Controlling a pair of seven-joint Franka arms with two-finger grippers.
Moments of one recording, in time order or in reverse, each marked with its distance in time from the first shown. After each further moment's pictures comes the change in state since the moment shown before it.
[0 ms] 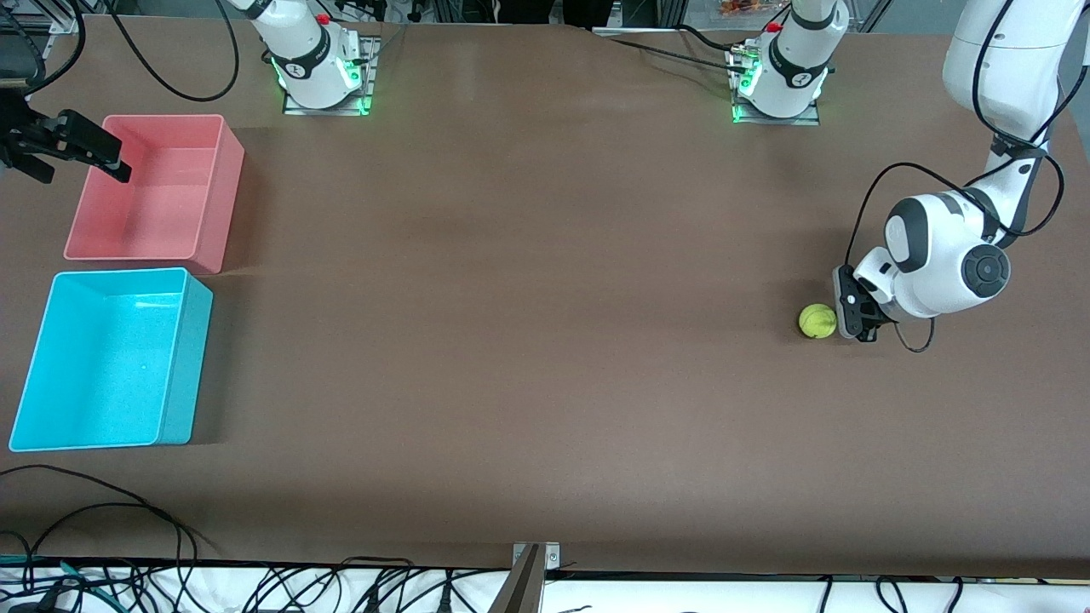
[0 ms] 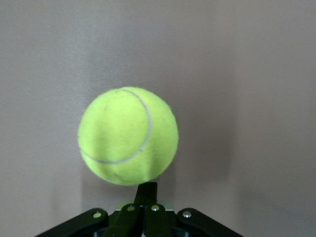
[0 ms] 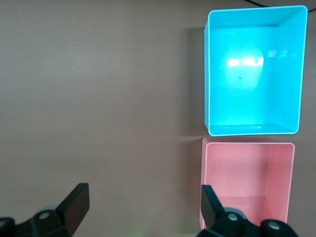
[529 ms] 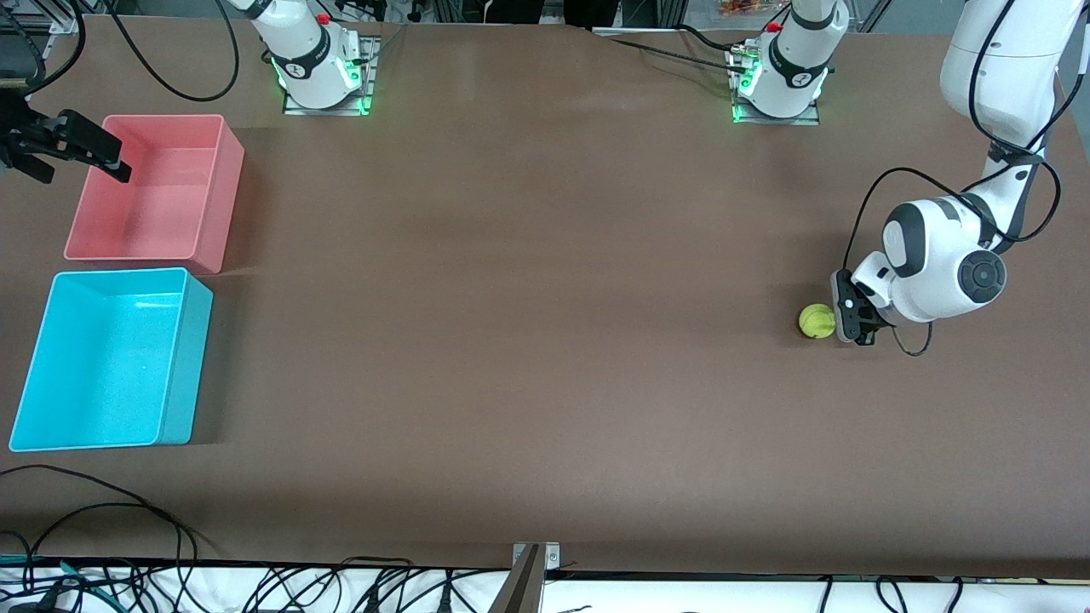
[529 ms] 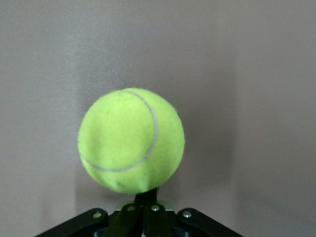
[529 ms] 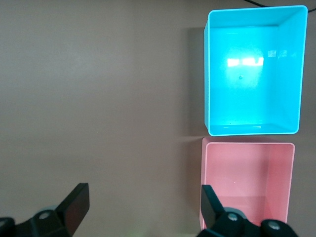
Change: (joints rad) left arm -0.004 0.025 0.000 0.018 0.000 -0.001 -0.008; right arm 0.000 0.000 0.000 0.000 0.000 0.000 0.000
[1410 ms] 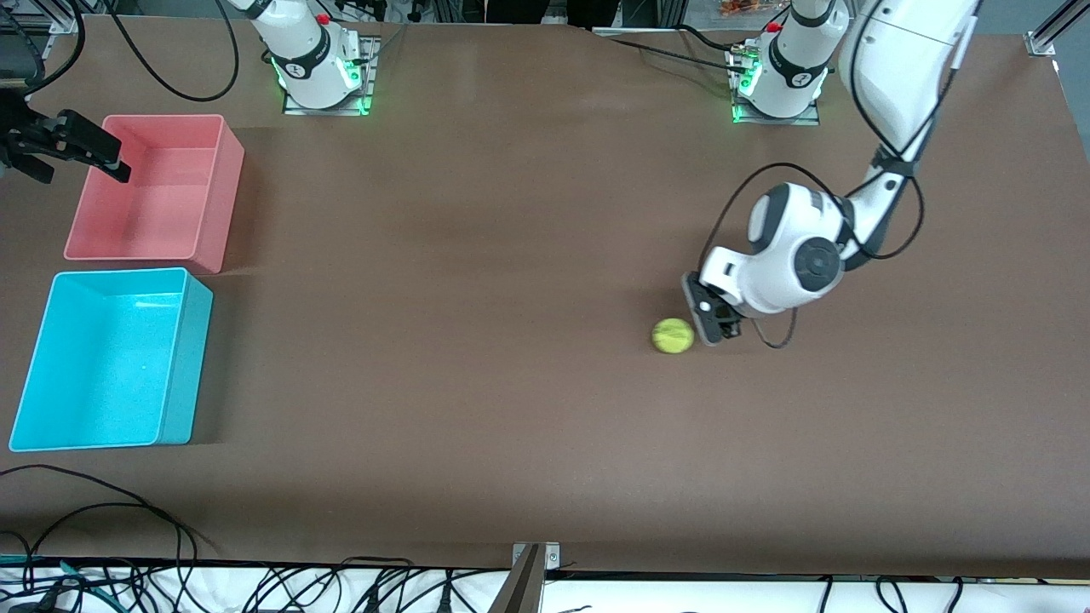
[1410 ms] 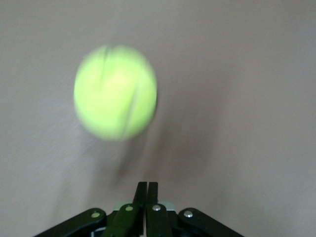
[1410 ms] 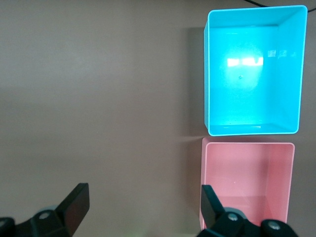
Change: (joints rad) left arm -0.200 -0.006 -0.255 0.077 -0.069 -0.032 -0.673; right arm 0.000 0.000 -0.001 0.000 0.000 0.000 0.000
